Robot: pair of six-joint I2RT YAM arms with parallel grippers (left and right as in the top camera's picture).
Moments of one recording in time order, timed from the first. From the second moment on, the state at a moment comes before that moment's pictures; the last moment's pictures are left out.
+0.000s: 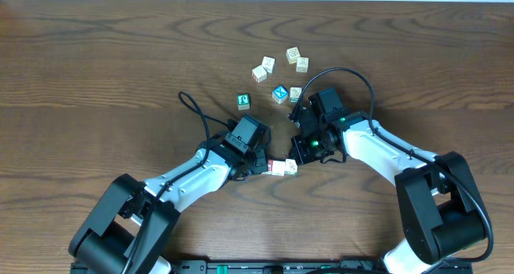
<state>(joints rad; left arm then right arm) -0.63 1.67 0.80 -0.30 0.13 -0.77 0.41 1.78 0.96 -0.50 -0.46 0.13</state>
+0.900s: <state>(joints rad) -0.63 1.67 0.80 -0.30 0.13 -0.77 0.43 1.78 0.96 -0.50 -0.45 0.13</state>
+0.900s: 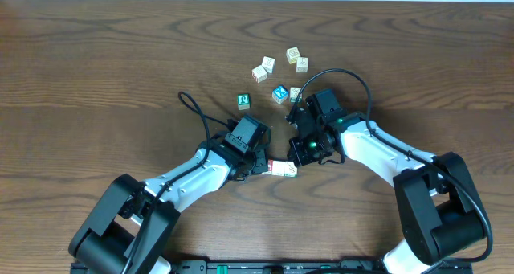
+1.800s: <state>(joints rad) -0.63 1.67 0.80 -0.32 0.16 -0.72 0.33 1.78 0.96 -0.72 -0.37 0.31</state>
